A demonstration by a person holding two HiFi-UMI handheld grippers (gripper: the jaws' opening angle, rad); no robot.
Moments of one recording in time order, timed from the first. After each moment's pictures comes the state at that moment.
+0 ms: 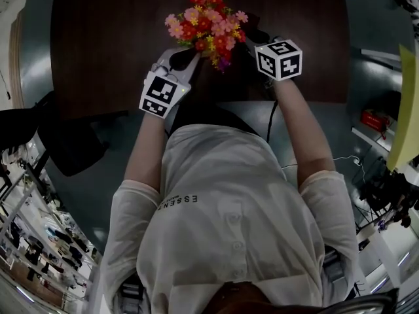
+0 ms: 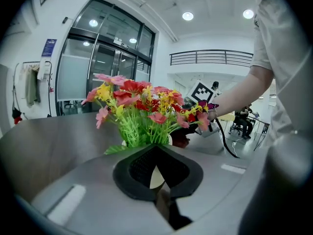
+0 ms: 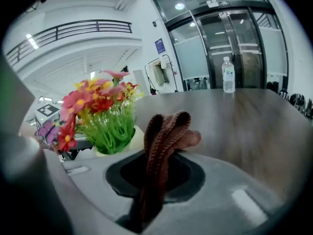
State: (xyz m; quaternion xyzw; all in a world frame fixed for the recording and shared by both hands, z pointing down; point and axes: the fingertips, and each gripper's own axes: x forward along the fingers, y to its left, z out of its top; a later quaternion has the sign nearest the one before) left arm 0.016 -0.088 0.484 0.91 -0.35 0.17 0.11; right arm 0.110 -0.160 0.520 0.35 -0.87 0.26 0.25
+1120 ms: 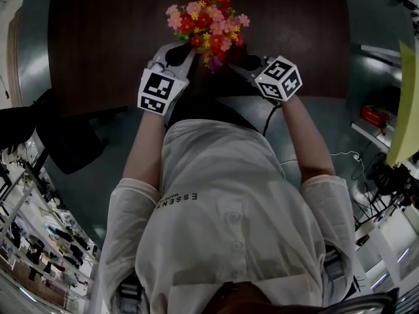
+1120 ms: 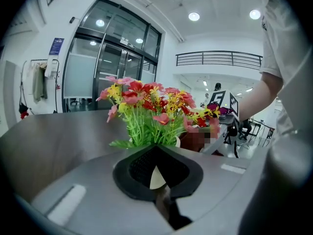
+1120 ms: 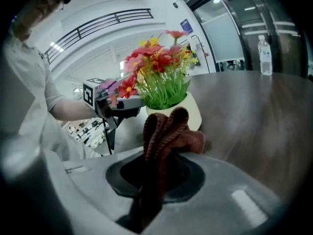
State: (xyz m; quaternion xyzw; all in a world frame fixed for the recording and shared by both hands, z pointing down) left arm 0.007 -0.094 0.480 0.90 -0.38 0.16 0.13; right arm 0.089 -0.049 0.533 0.14 -0.91 0.27 0.29
